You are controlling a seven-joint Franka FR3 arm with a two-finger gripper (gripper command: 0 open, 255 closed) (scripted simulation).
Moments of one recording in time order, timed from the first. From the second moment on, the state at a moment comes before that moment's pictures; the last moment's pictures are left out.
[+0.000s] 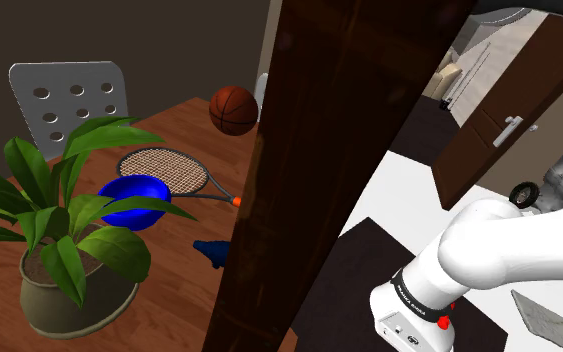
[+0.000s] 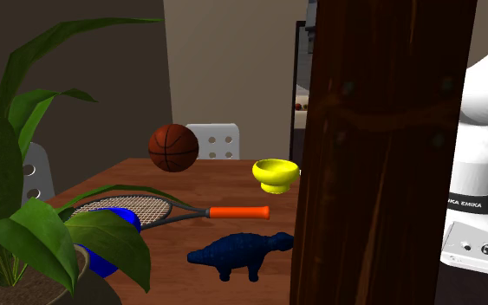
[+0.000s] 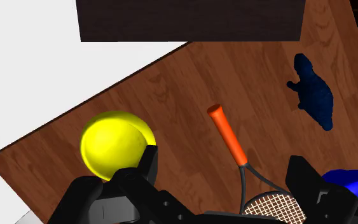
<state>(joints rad) -0.01 -0.78 0.00 -2.37 0.05 1.61 0.05</state>
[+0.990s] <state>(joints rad) 0.11 -0.61 0.15 -2.60 0.16 1.99 0.09</state>
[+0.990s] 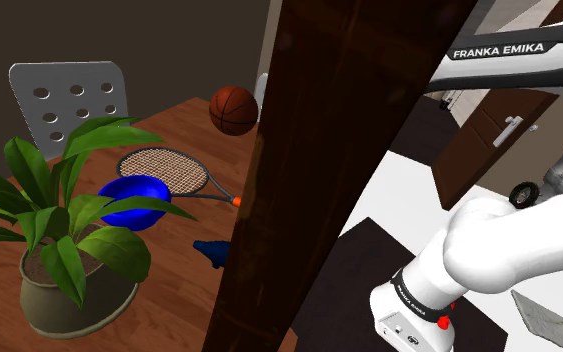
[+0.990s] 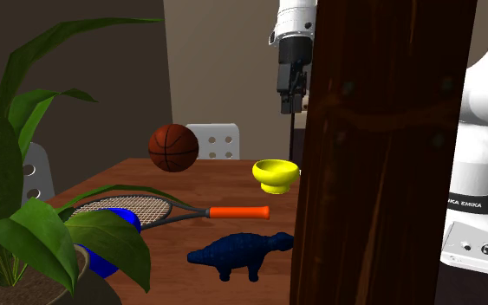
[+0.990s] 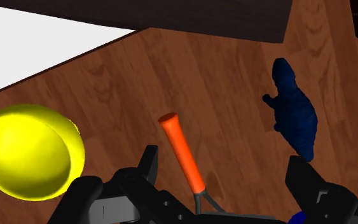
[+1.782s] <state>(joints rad) 0.20 -0.26 0.30 -2.66 0.22 2.39 0.15</state>
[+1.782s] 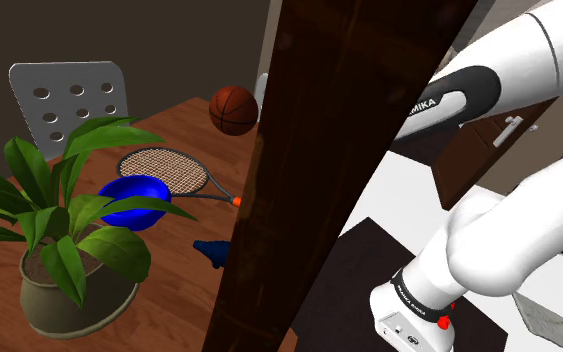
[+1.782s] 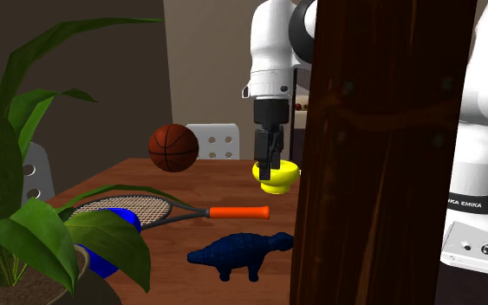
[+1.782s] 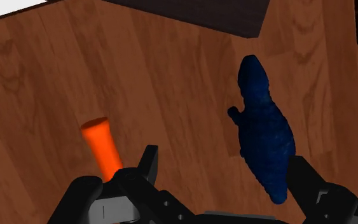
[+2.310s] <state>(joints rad) 0.25 0.06 0.38 -2.59 0.13 2.62 0.25</state>
